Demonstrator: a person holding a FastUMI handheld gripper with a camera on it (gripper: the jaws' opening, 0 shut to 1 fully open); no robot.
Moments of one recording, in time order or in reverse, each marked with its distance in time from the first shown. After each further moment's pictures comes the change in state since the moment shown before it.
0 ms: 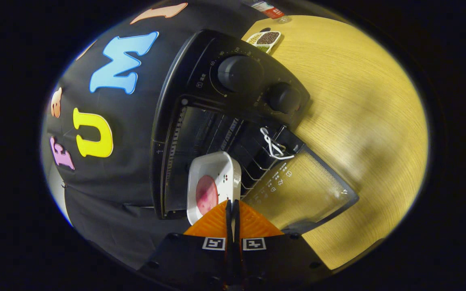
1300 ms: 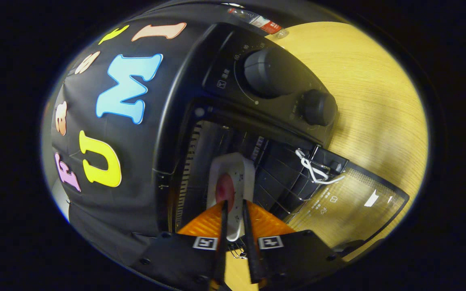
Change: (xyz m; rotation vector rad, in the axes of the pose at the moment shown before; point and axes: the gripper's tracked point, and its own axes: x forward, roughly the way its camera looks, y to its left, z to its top) arm 0.042 0.042 0.026 0.066 -0.231 0.118
